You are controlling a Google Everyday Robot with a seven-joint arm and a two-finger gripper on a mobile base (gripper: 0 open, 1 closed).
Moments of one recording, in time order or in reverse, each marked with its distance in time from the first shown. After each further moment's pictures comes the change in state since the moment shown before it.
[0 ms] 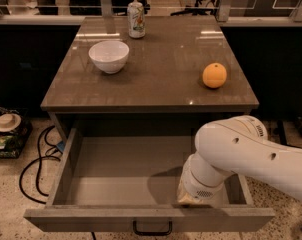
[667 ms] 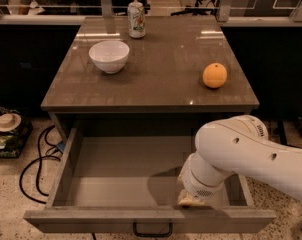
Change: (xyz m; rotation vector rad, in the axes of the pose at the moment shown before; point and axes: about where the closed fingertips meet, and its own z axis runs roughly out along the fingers) arm 0.000 0.001 -0.001 0.001 0.003 -0.003
